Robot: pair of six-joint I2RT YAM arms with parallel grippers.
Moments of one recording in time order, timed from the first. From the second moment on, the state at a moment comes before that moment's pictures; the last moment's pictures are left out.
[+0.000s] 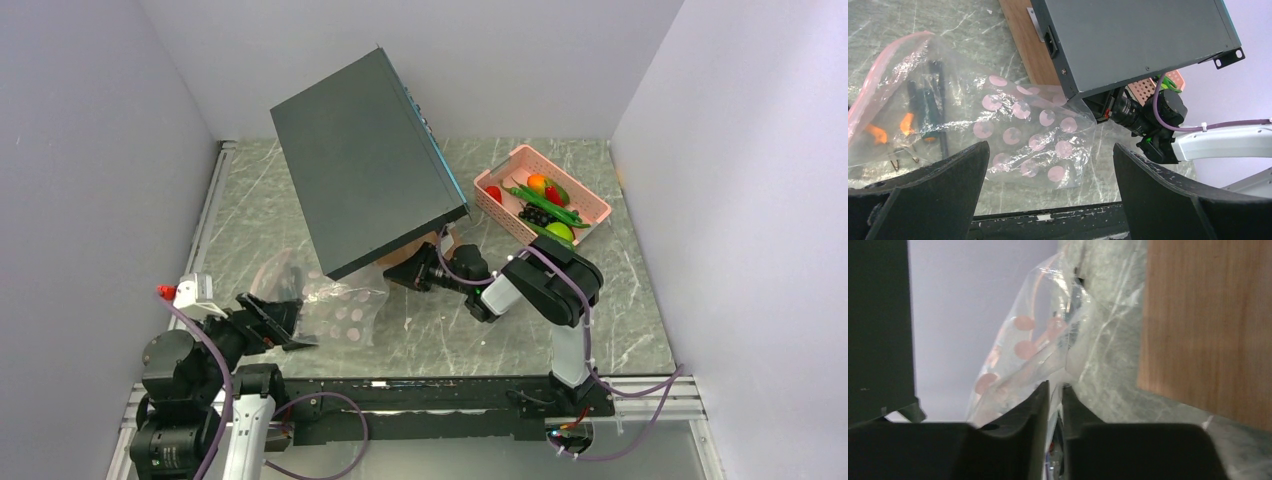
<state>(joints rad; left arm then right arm) 0.06 0.16 0.98 -1.08 0.30 -0.55 0.75 1.96 0.61 1.20 -0.41 1.29</state>
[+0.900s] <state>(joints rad) 0.06 0.41 1.02 -0.97 0.59 -0.47 0.45 0.79 0.36 0.14 -0.29 0.79</state>
